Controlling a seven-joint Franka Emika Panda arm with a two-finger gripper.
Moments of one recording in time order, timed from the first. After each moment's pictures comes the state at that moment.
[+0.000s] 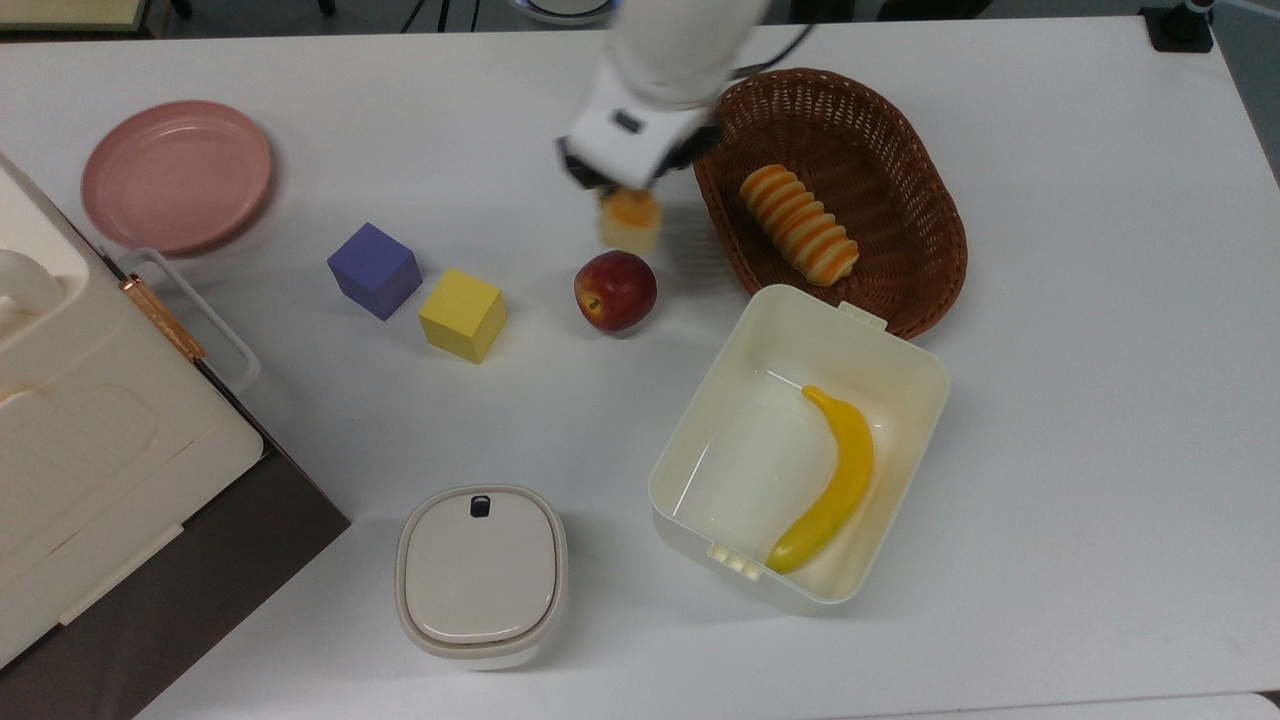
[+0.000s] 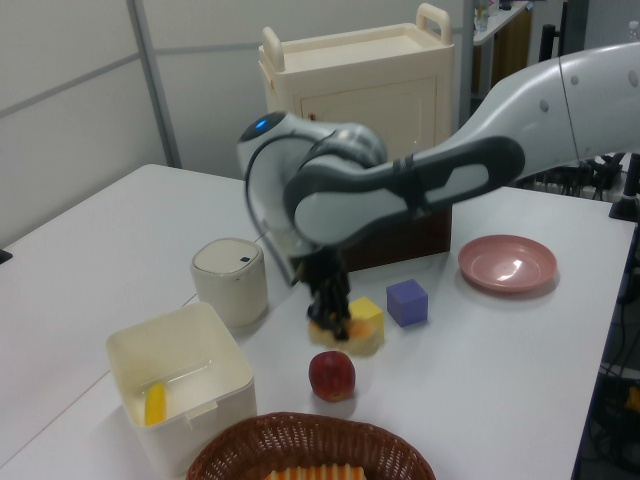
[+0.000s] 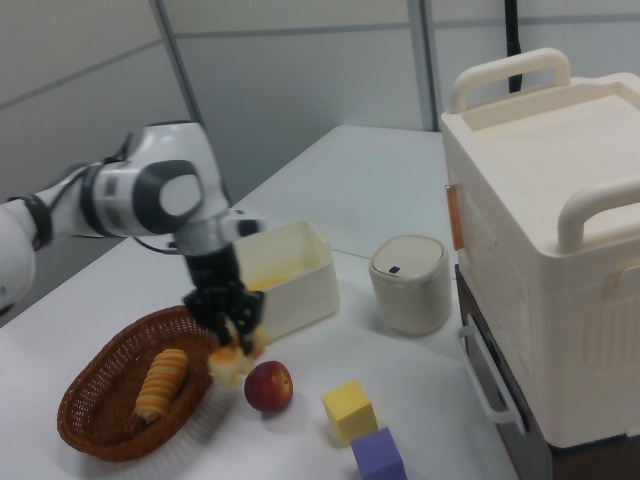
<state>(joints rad) -0.25 0.28 0.48 -1.63 -0.23 1.66 -0.04</state>
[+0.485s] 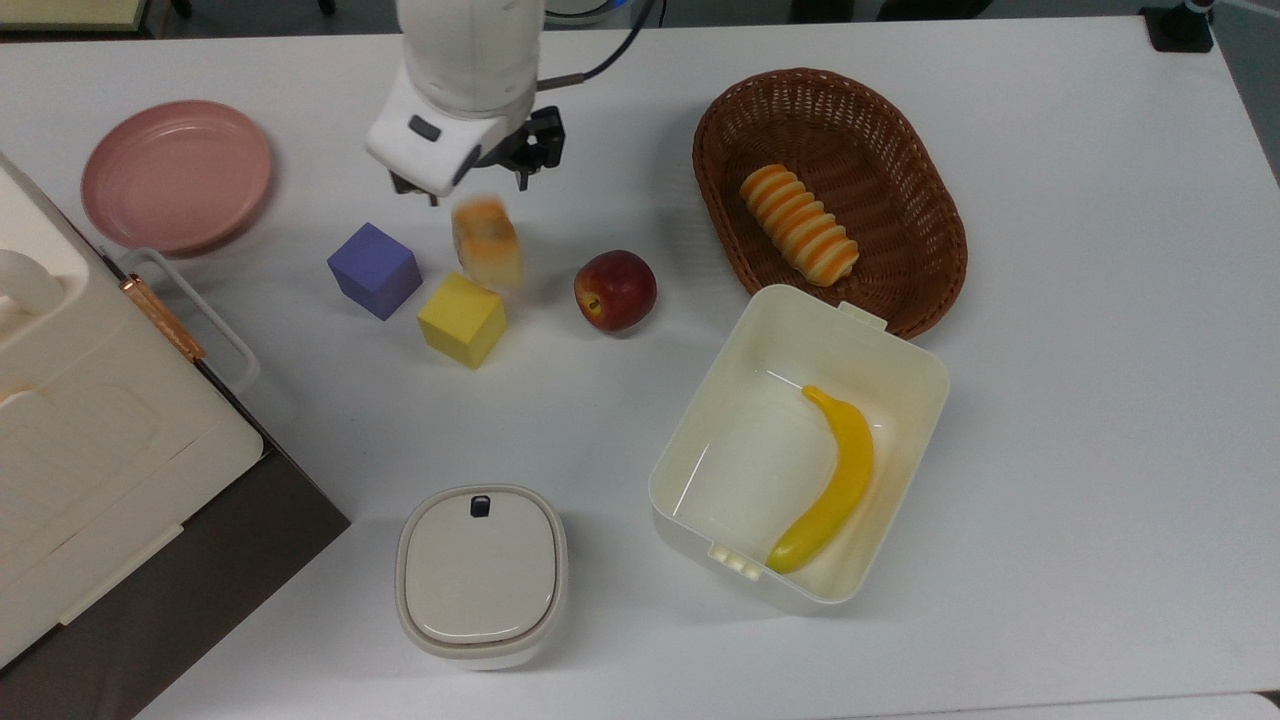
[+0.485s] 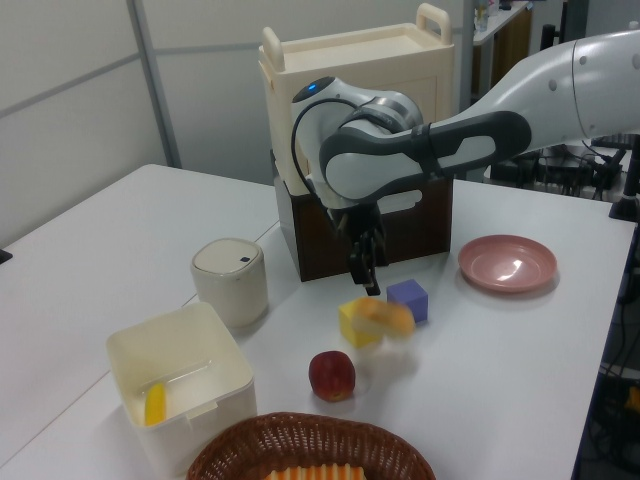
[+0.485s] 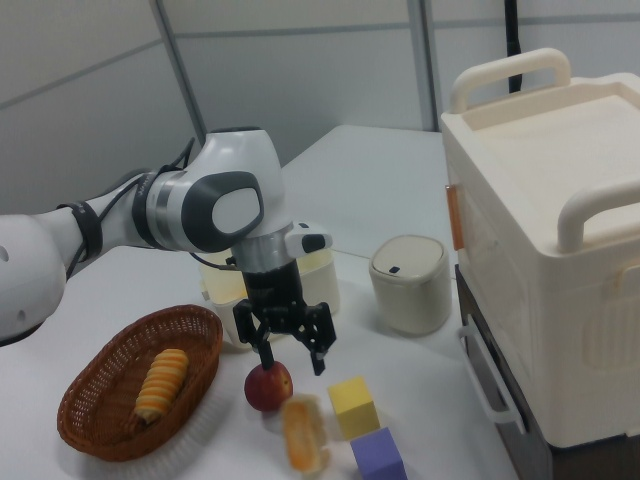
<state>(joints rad) -0.43 0.27 0.47 -1.63 -0.27 1.67 -0.19</state>
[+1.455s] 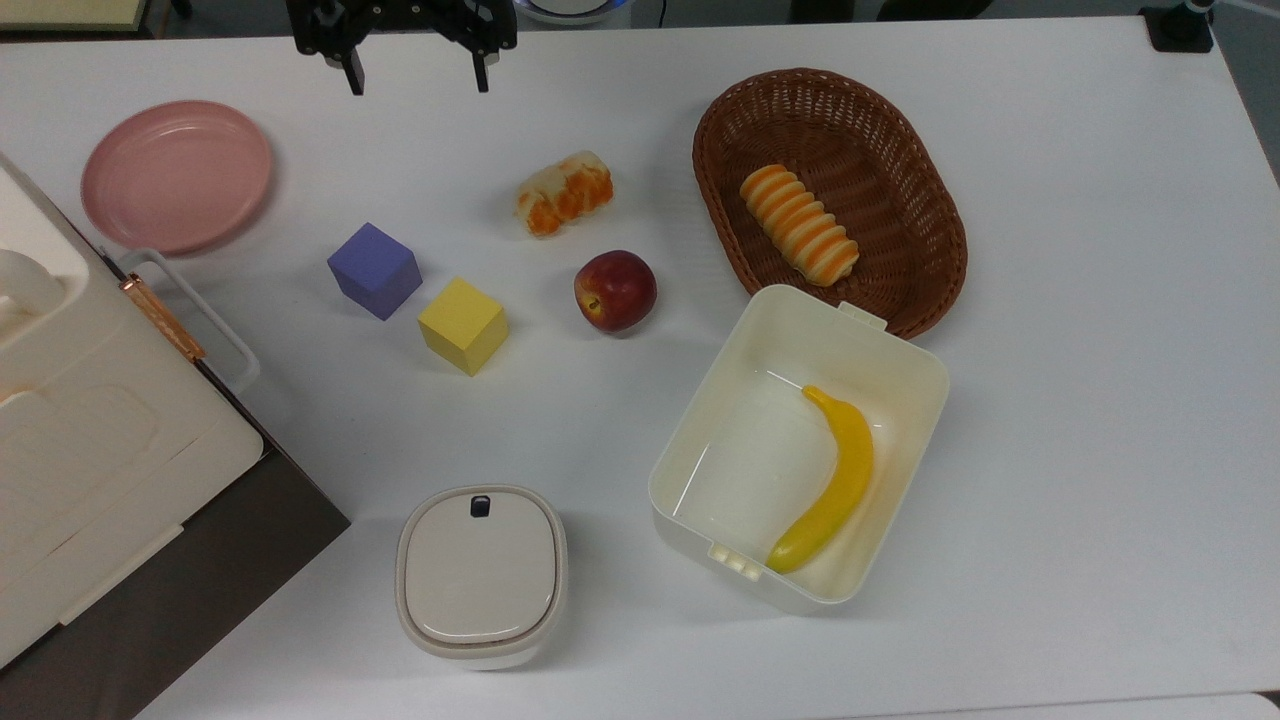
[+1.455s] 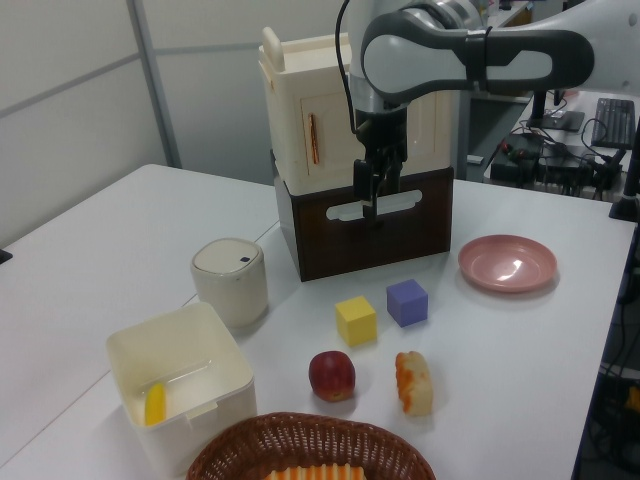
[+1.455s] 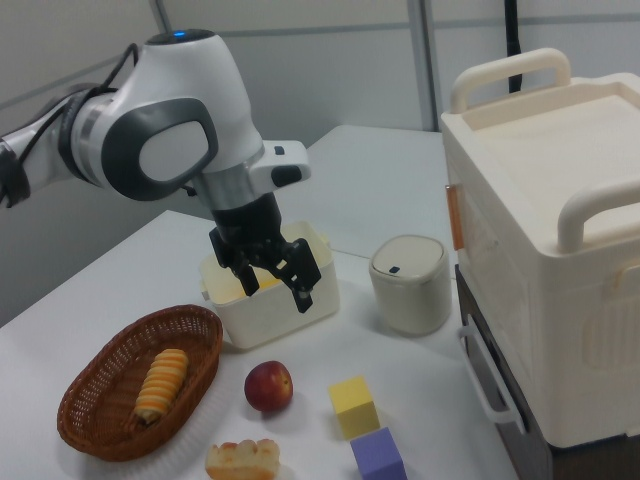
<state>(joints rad) -0.42 0.07 0.33 -1.57 -0.05 1.67 -0.15</state>
